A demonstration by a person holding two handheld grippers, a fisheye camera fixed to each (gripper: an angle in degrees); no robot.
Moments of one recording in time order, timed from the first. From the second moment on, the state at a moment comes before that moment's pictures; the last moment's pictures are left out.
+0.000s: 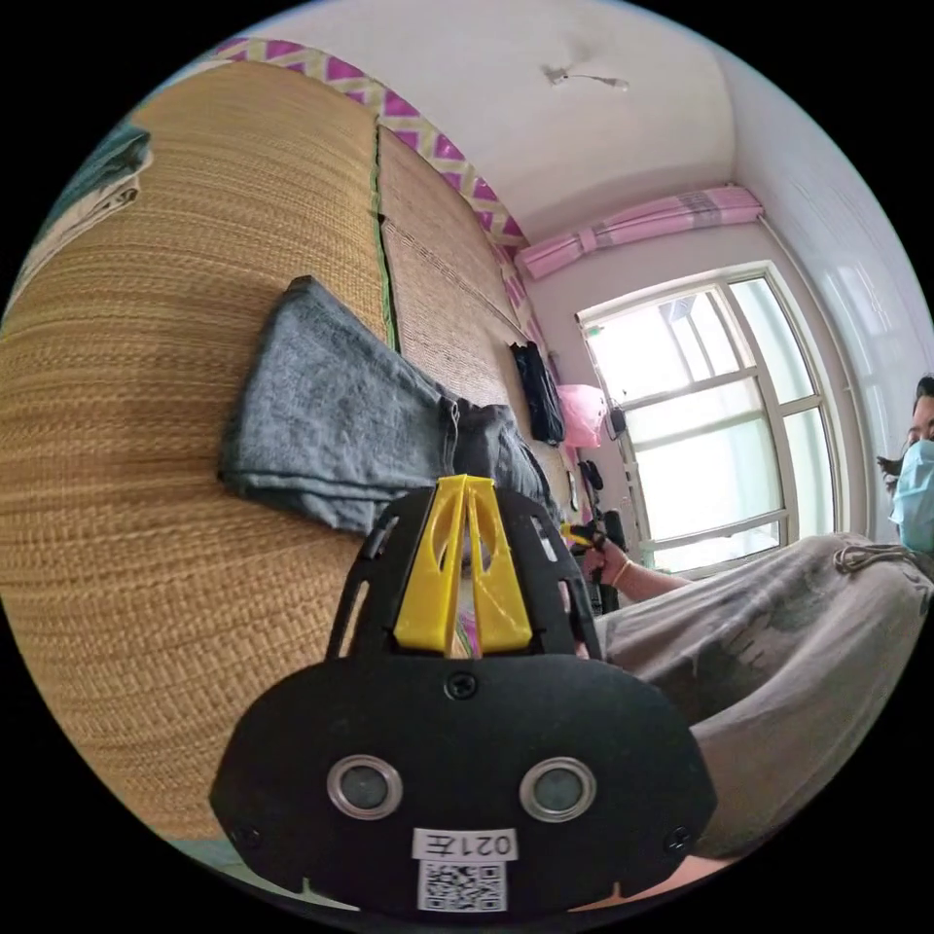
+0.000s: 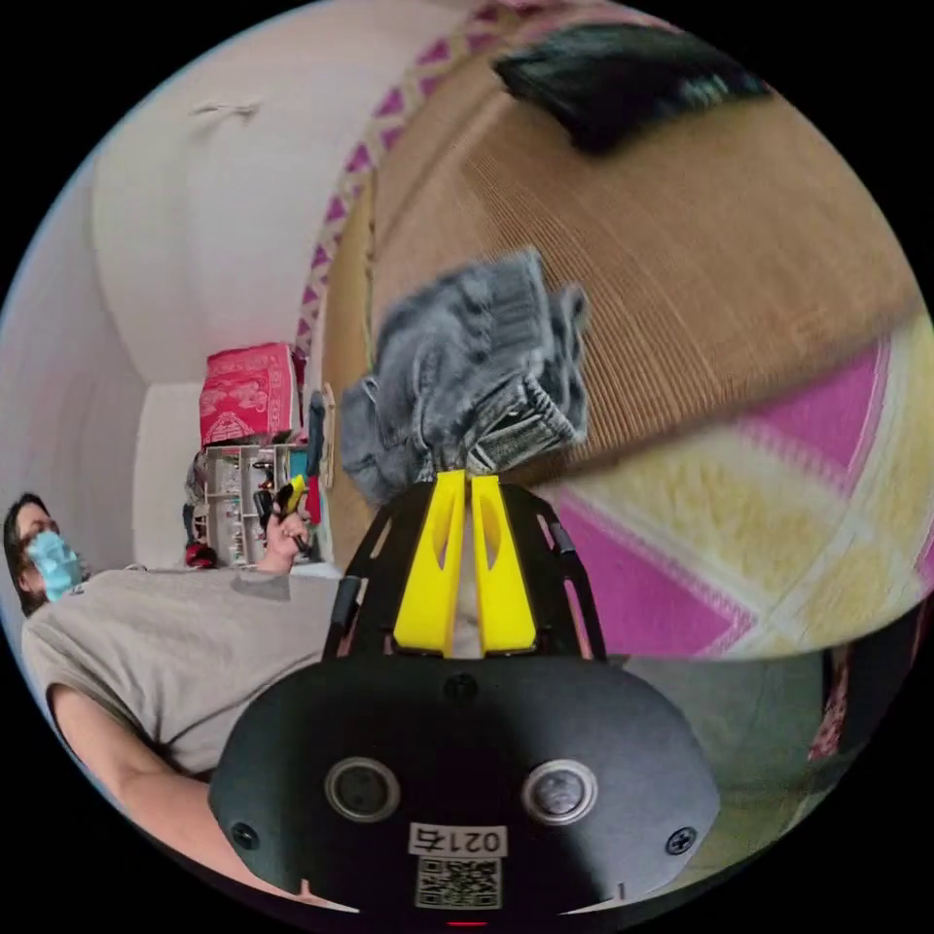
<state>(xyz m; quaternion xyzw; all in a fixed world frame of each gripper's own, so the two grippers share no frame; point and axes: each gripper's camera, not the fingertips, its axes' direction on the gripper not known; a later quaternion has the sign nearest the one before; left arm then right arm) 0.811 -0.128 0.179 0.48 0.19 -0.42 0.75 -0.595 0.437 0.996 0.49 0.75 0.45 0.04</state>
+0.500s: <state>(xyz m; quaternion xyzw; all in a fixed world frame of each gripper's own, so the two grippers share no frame) 0.797 -0.359 0.192 0.34 0.06 -0.30 0.89 -0.620 0.535 1.051 0.67 0.70 0.27 0.02</state>
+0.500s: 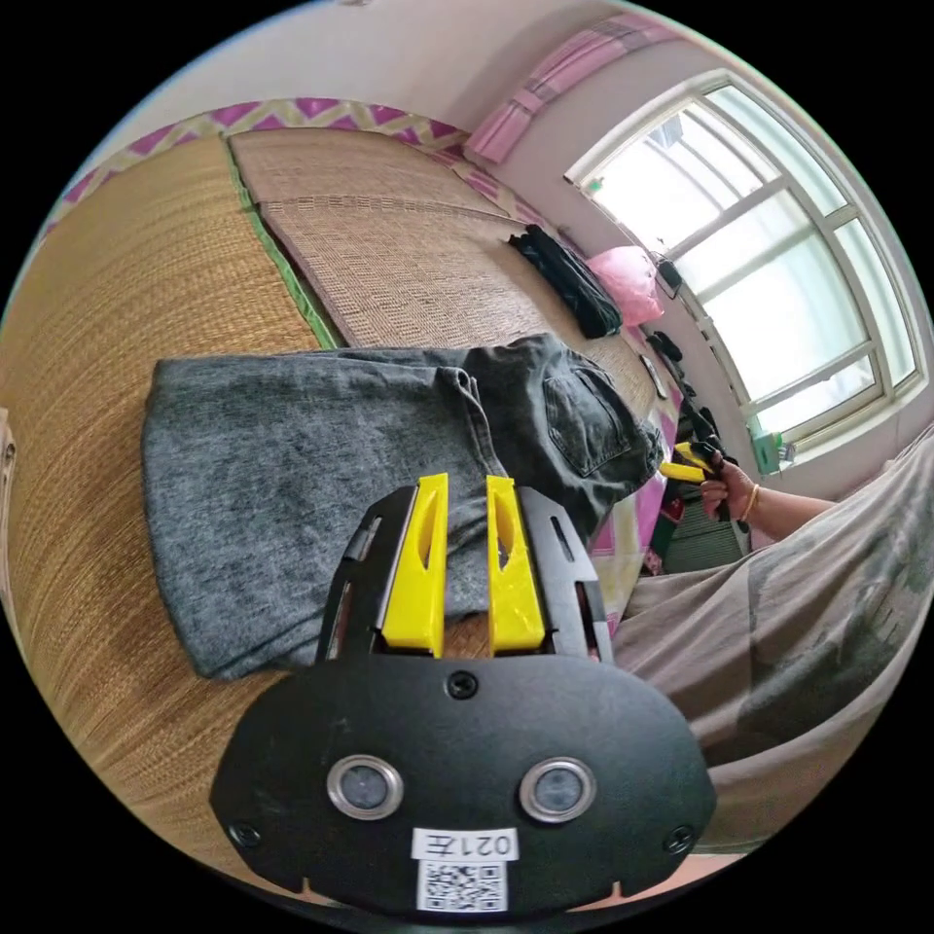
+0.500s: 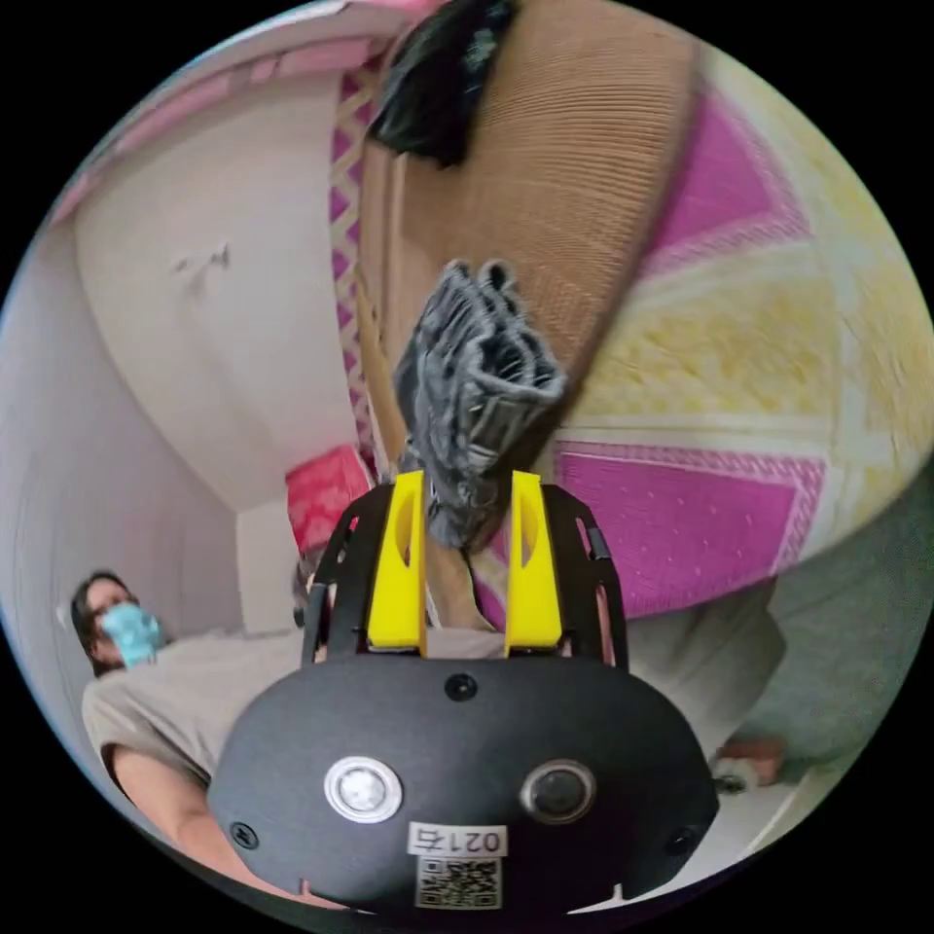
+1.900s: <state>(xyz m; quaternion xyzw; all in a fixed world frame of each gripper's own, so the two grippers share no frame) 0.813 -0.252 0.251 0.38 0.10 -0.38 0.84 -0.519 0.333 0.652 0.19 0.80 0.55 0.15</state>
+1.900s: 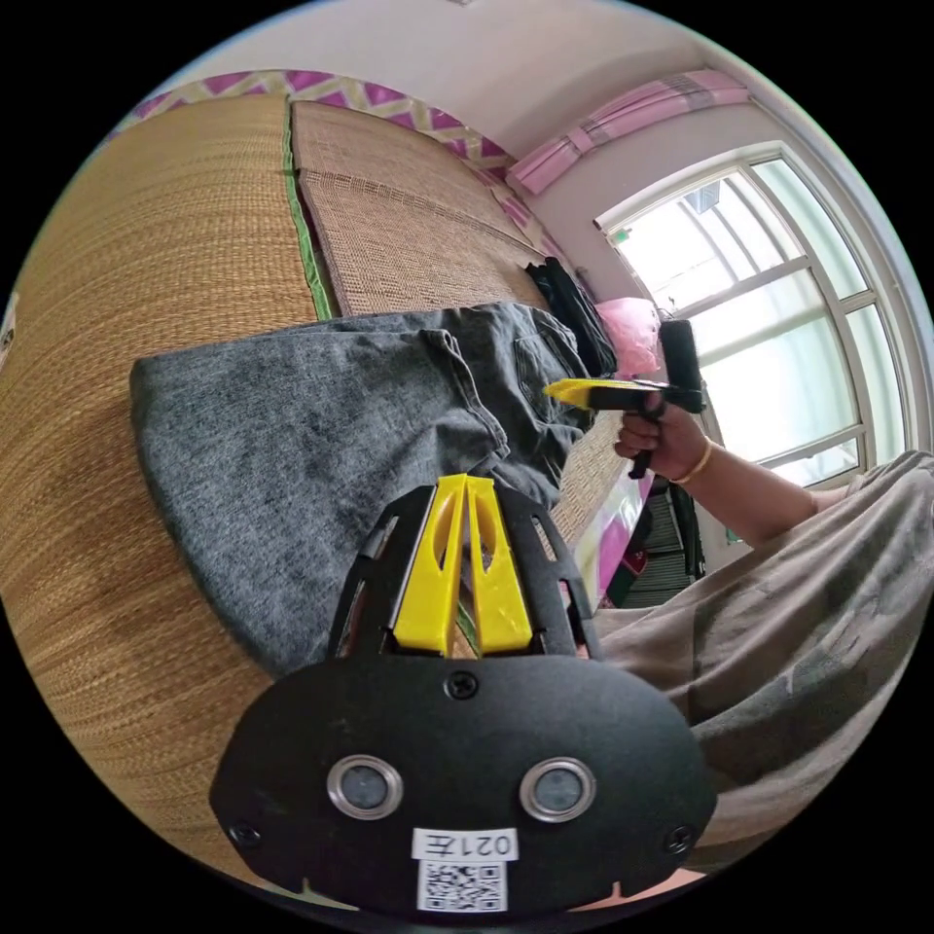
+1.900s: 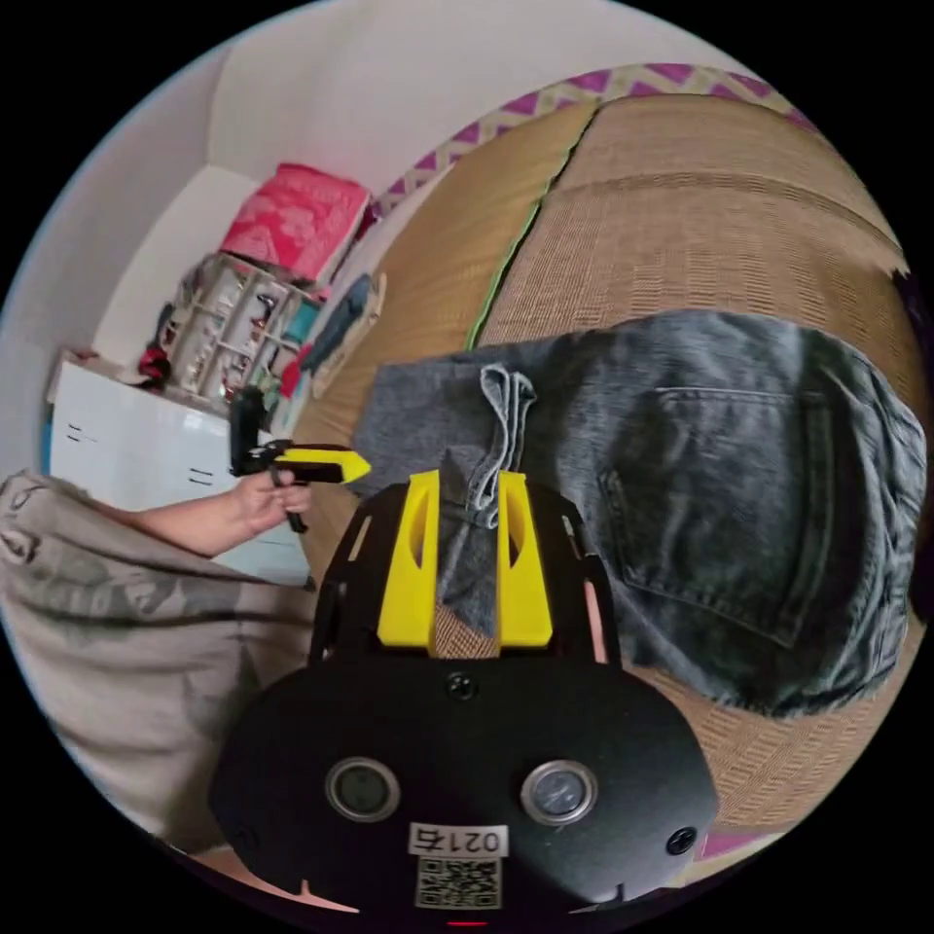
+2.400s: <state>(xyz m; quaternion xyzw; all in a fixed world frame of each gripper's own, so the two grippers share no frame) 0.854 -0.008 0.286 0.43 0.12 -0.42 0.79 -0.464 0.284 0.587 0.26 0.72 0.64 0.04</state>
